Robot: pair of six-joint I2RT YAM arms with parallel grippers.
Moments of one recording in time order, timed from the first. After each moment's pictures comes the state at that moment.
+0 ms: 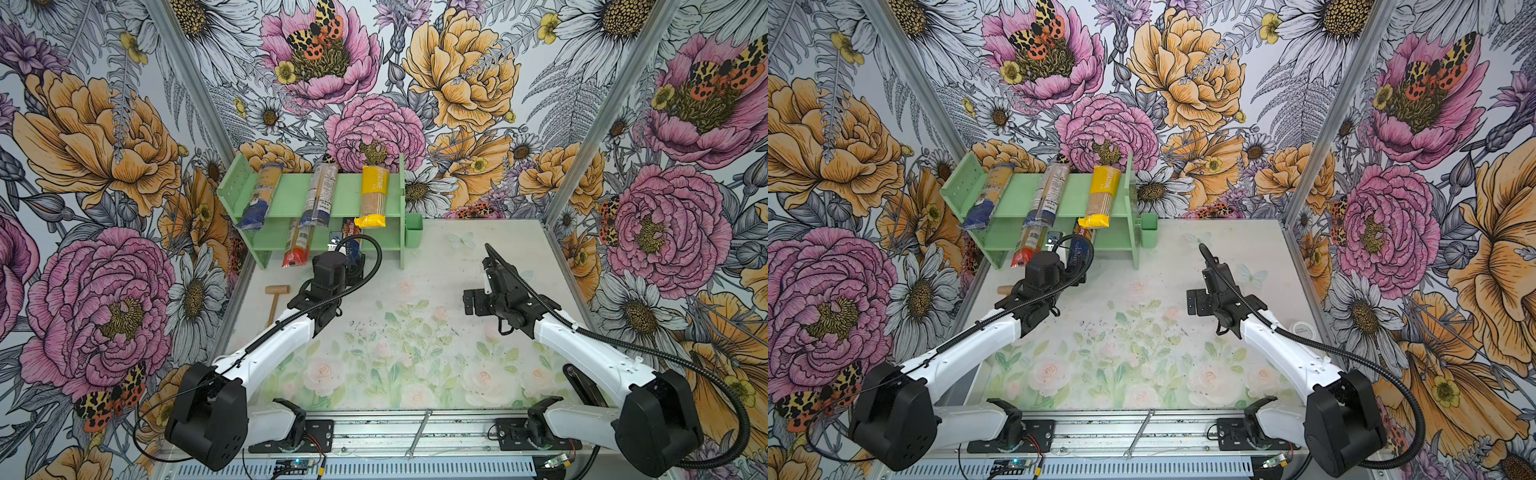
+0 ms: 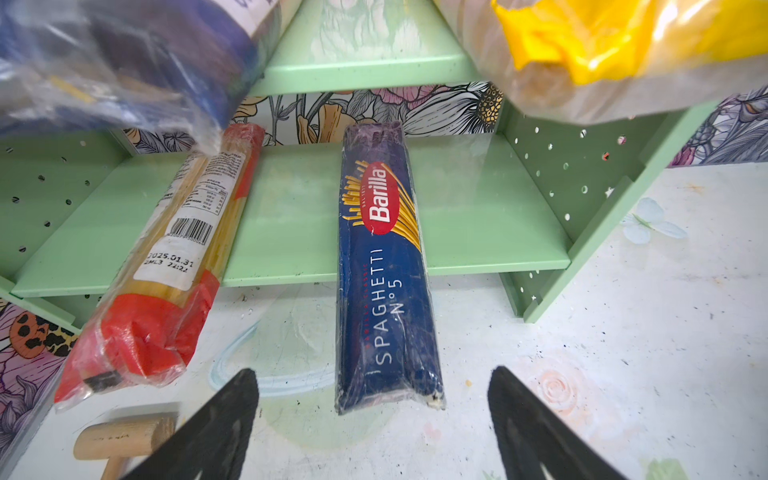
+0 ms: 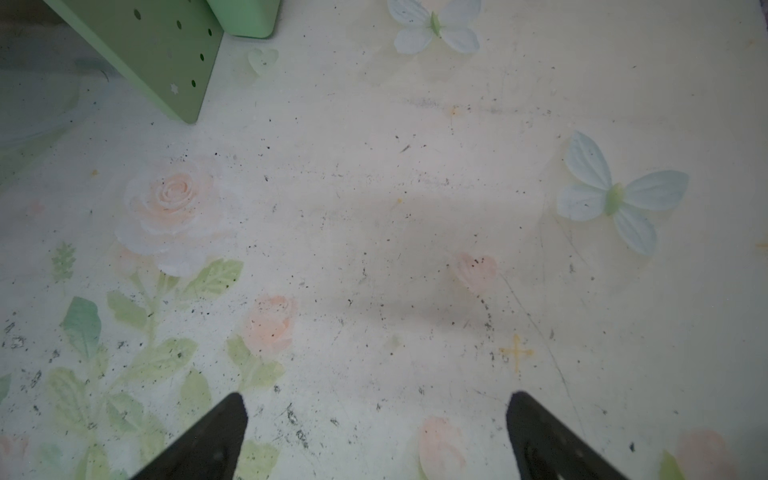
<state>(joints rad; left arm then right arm) -0.44 1.26 0.83 0.04 -0.40 -0.12 0.38 1.22 0.84 -0.49 0.13 0.23</state>
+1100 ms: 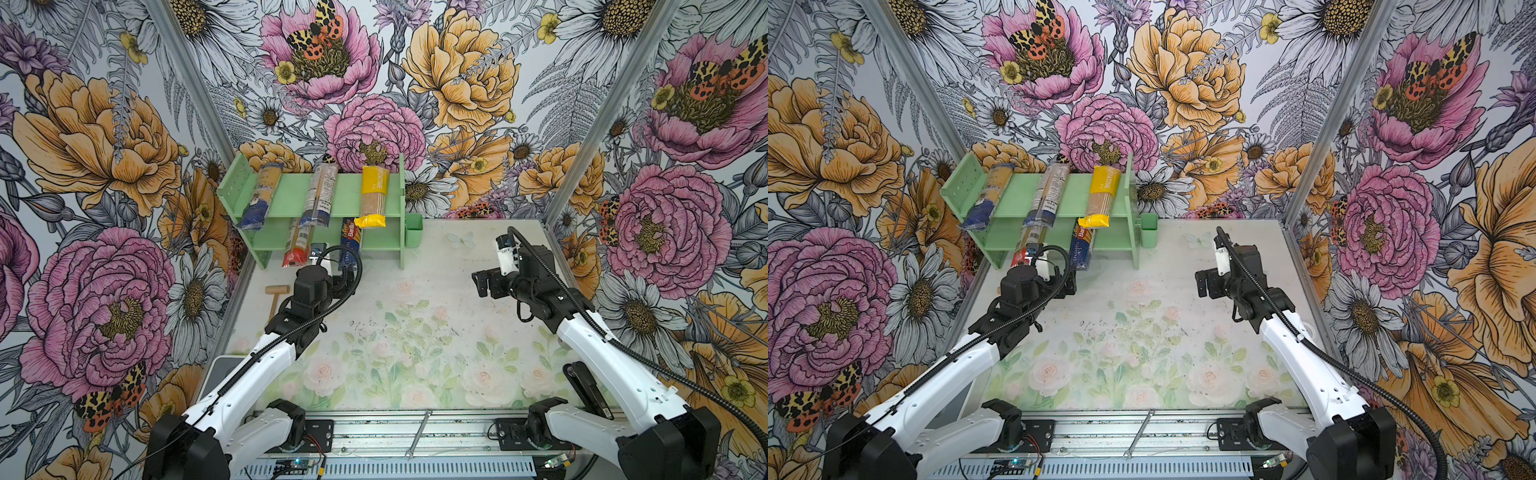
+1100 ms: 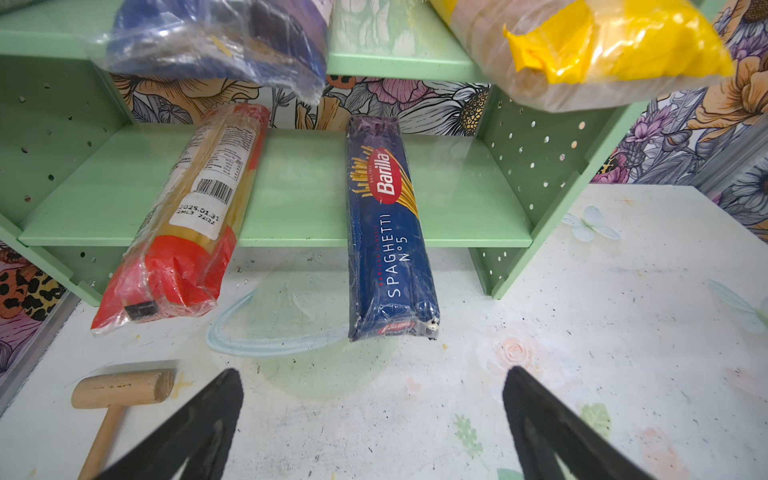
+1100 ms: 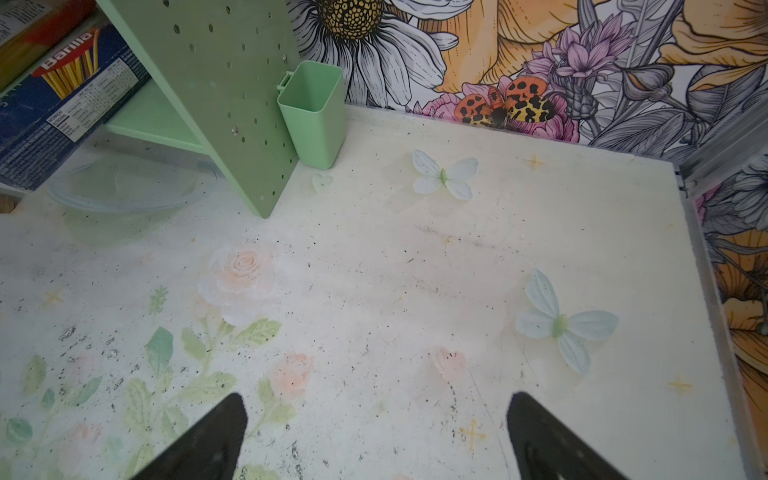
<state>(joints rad) -0.39 1.03 0.72 -0.05 -0.27 -0.19 0.24 1.13 0.99 -0.51 -0.06 -0.02</state>
